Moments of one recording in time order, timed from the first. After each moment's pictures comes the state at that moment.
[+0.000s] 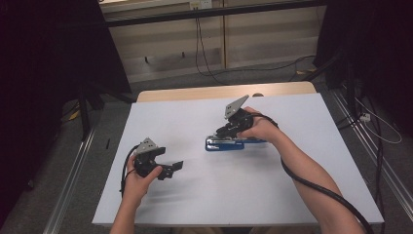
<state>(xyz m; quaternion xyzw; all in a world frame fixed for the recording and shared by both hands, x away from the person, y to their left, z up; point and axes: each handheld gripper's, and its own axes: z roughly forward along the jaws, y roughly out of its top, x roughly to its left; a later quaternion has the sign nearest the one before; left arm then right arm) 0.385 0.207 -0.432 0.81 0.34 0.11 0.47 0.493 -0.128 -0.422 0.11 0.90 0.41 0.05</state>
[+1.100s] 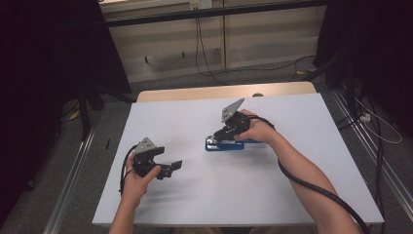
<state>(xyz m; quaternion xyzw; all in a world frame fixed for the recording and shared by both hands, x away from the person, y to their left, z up) 0.386 0.211 -0.431 0.81 0.34 0.11 0.47 0.495 -0.119 -0.433 0.10 0.91 0.40 0.04</state>
